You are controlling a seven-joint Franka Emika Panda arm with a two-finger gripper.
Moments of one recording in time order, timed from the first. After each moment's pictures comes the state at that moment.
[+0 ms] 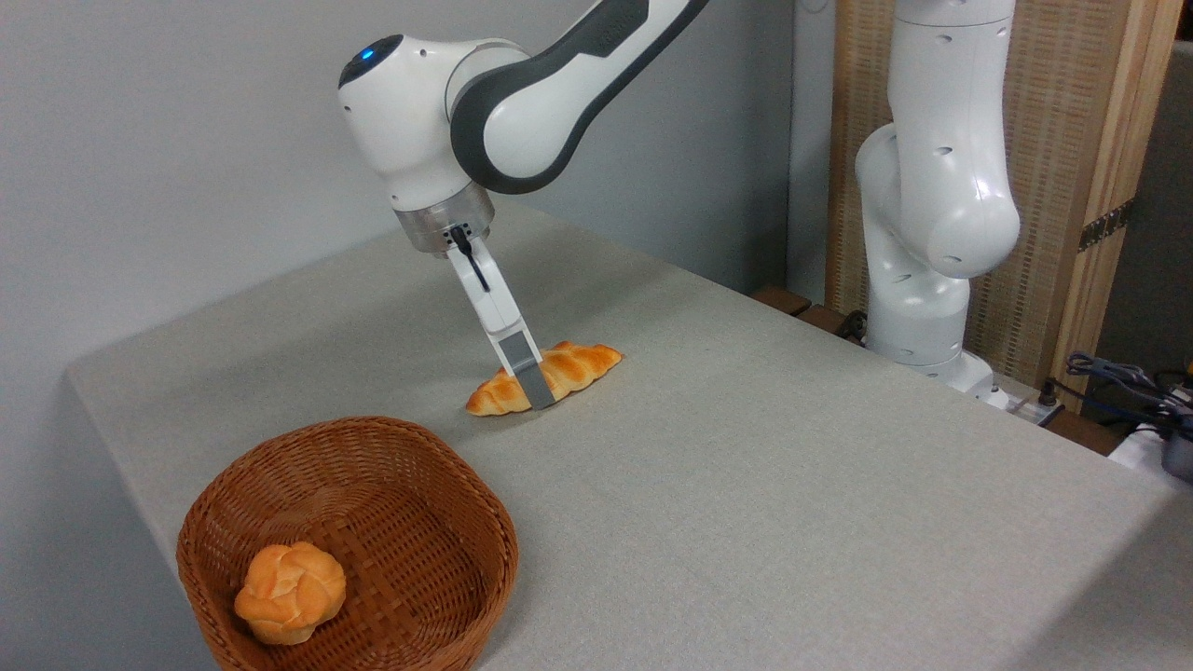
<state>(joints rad) -0.58 -0.01 0.15 -2.11 -0.02 1.89 0.69</state>
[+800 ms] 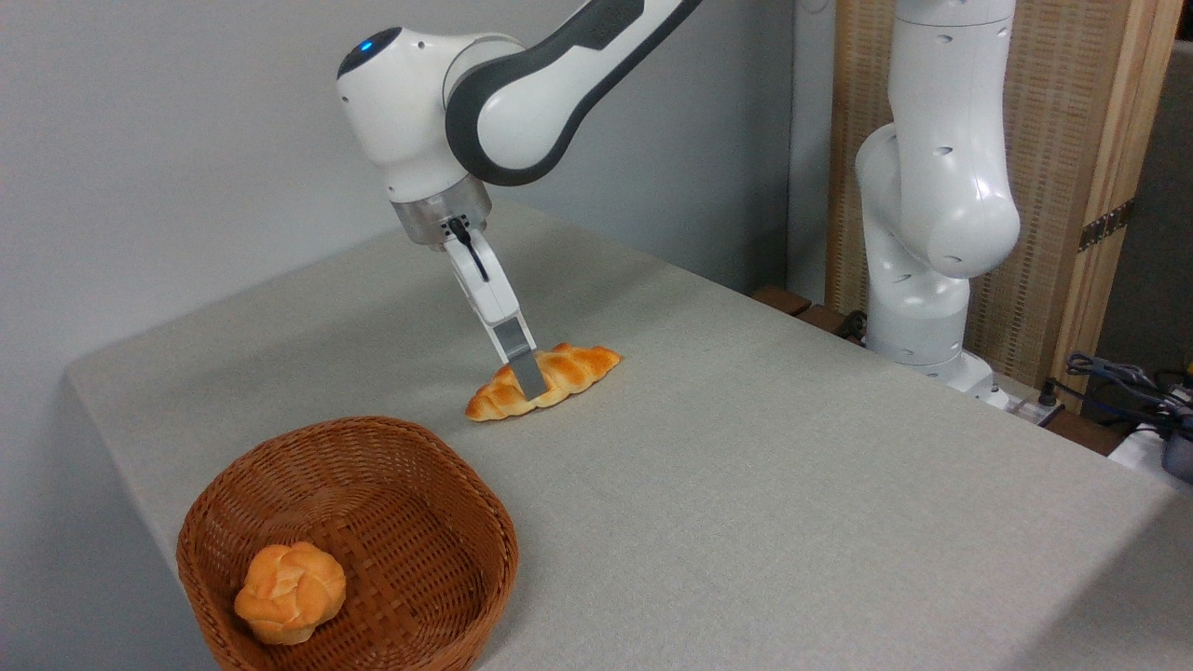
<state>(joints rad) -0.58 -0.02 0.13 -2.10 0.00 1.89 0.63</state>
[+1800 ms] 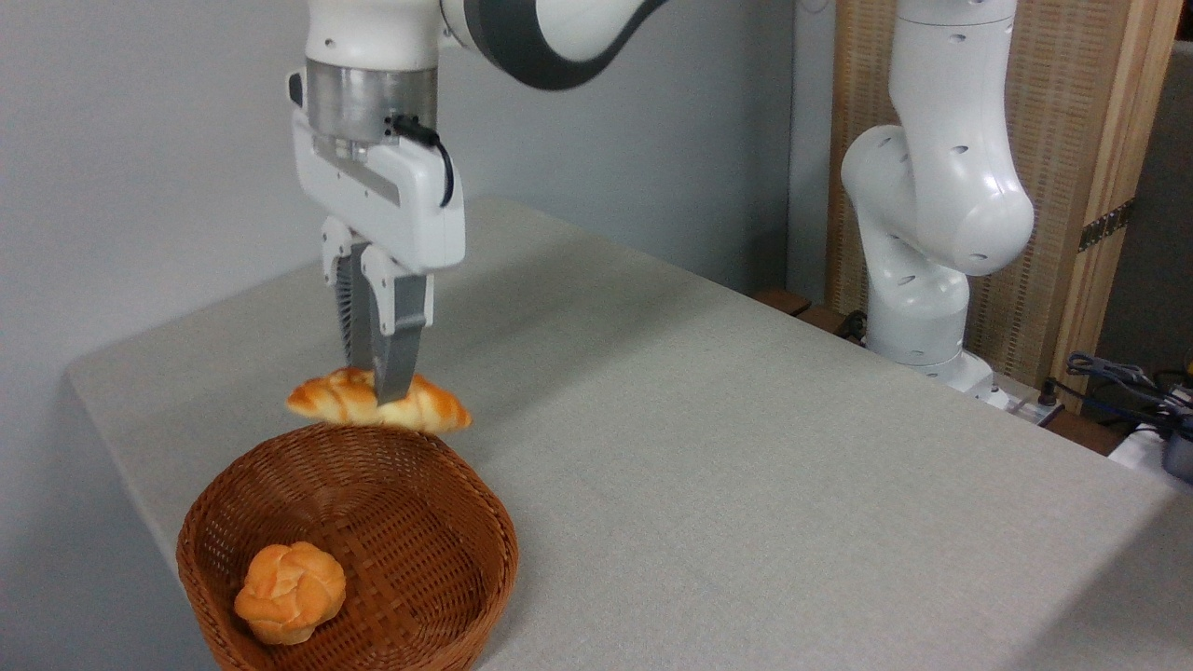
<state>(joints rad) -0.38 -0.01 0.23 -1.82 0.00 2.09 0.63</state>
